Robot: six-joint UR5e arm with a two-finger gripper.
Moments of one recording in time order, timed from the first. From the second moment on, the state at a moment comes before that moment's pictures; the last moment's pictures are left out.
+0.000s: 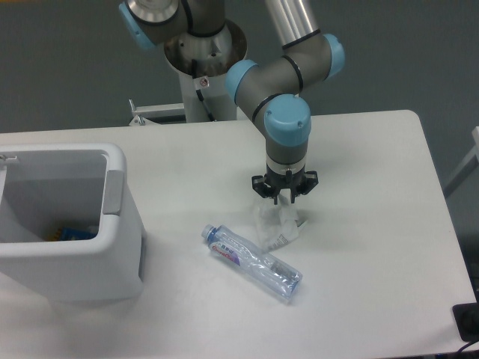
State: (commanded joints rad) arm 2.55 -1.86 -1.95 -0.83 1.63 0.52
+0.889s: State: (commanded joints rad) arm 2.68 -1.61 -1.82 -0.89 1.26 0.40
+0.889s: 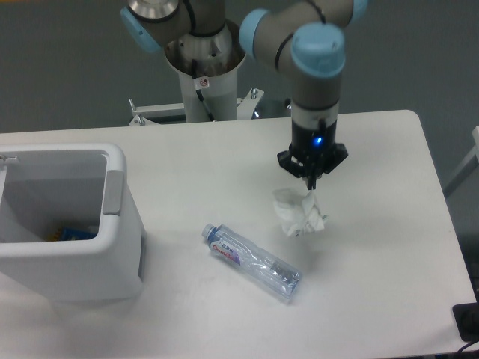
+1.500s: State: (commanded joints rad) arm 2.34 -1.57 -1.54 -0.87 1.17 -0.14
